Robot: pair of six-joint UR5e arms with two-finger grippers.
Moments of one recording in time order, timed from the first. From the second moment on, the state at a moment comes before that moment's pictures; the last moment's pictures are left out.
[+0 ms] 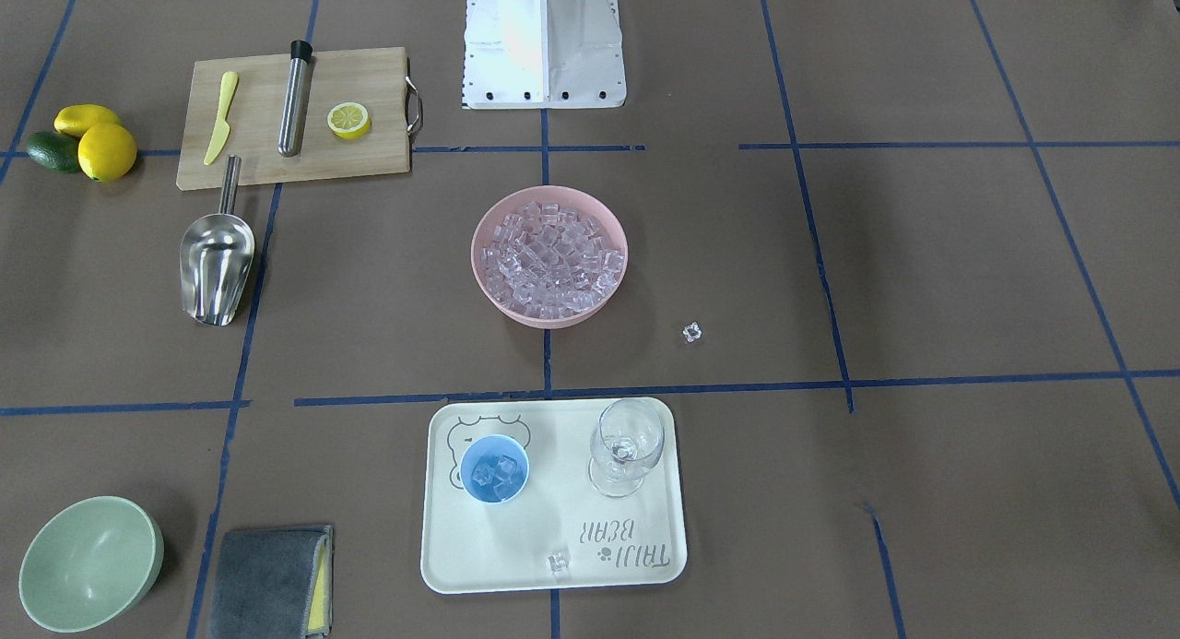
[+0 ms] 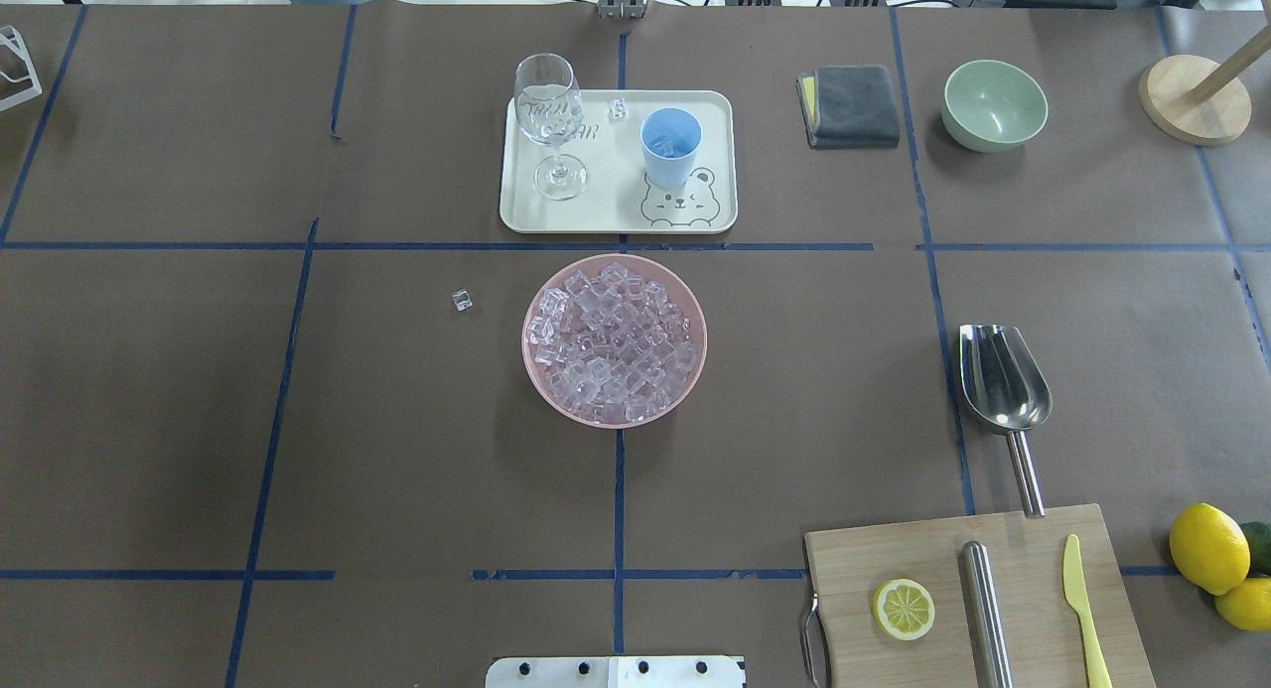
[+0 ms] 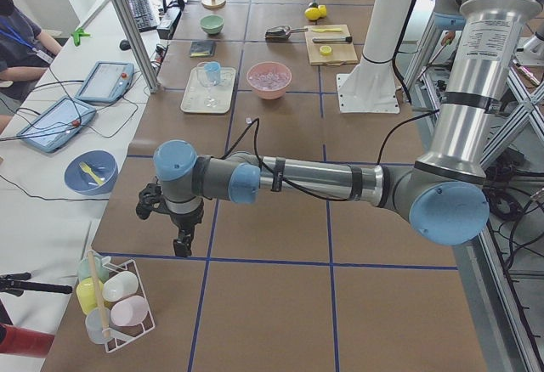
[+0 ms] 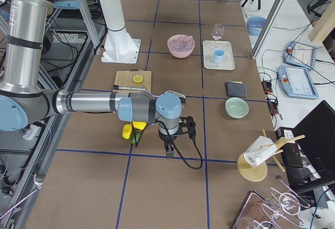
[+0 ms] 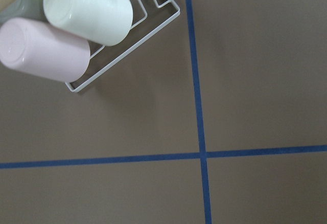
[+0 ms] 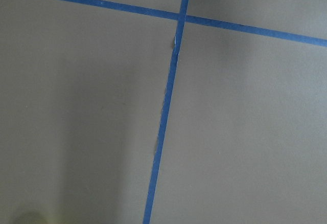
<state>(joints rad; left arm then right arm) -1.59 -1.71 -1.47 -1.62 -2.32 -0.01 1.58 -1.80 1.84 -1.62 2.32 -0.16</state>
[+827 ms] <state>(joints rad) -1.61 -1.65 -1.58 -1.55 -2.35 -0.01 1.58 -1.82 1.86 -1.61 2.32 -0.17</state>
